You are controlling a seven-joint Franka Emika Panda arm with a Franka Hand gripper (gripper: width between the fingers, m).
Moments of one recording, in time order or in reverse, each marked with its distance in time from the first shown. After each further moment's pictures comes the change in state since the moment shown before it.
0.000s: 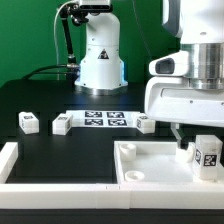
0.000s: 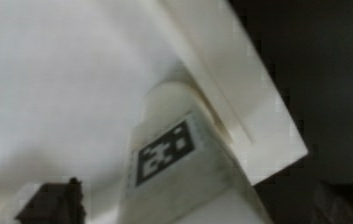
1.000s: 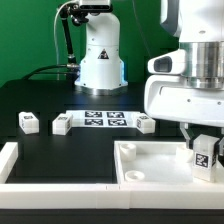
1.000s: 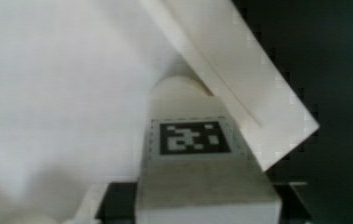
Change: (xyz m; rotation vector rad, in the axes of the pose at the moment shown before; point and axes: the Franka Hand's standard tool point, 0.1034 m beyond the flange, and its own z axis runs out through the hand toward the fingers) arm -0.005 0.005 0.001 0.004 -0.028 0.689
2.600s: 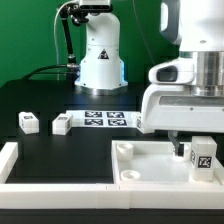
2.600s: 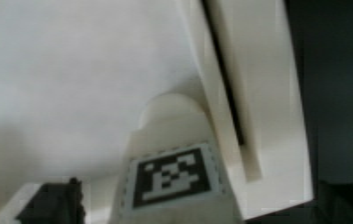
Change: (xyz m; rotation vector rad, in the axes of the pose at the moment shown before) arm -0.004 -0.001 0.009 -0.049 0.029 -0.748
